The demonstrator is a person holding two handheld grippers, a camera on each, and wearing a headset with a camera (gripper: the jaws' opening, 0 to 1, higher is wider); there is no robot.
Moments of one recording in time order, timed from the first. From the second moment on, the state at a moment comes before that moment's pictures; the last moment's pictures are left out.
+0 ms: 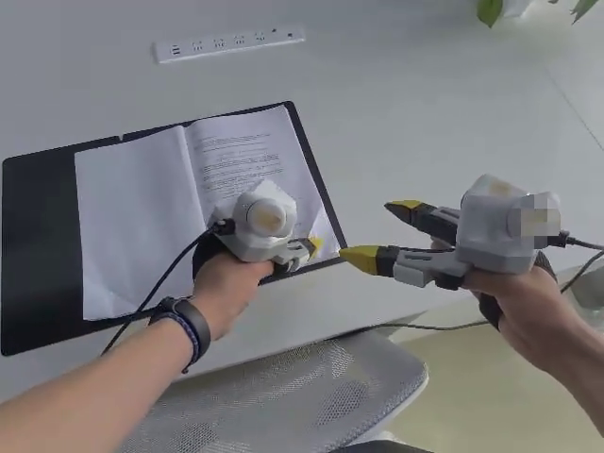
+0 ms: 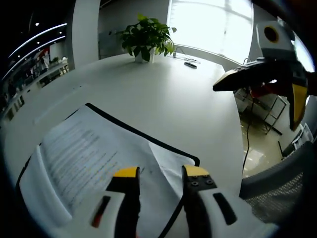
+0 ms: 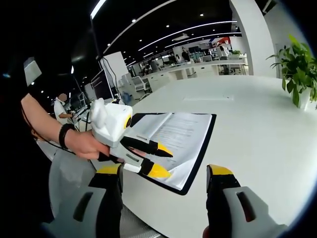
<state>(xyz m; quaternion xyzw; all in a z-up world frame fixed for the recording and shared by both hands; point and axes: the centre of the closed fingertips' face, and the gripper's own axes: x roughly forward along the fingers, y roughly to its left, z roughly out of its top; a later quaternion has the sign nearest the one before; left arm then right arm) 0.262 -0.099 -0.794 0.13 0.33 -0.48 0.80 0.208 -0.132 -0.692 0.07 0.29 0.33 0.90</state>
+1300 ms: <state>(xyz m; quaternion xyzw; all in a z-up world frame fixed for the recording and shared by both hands) 0.259 -0.097 -0.813 0.22 0.27 -0.45 0.82 0.208 -0.127 -0.706 0.09 0.29 0.33 0.89</state>
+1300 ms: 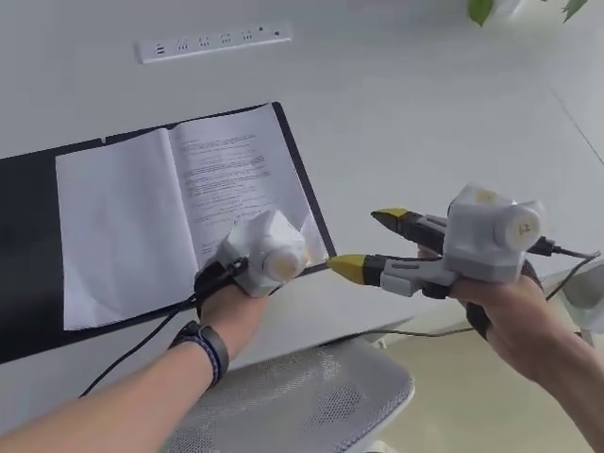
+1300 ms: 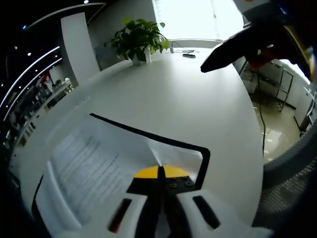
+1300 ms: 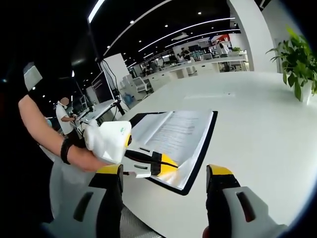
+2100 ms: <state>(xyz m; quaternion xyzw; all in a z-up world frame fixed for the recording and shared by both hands) 0.262 -0.097 -0.811 0.19 0.27 -0.46 0.82 0.278 -0.093 -0.767 0.18 0.33 0.35 0.86</state>
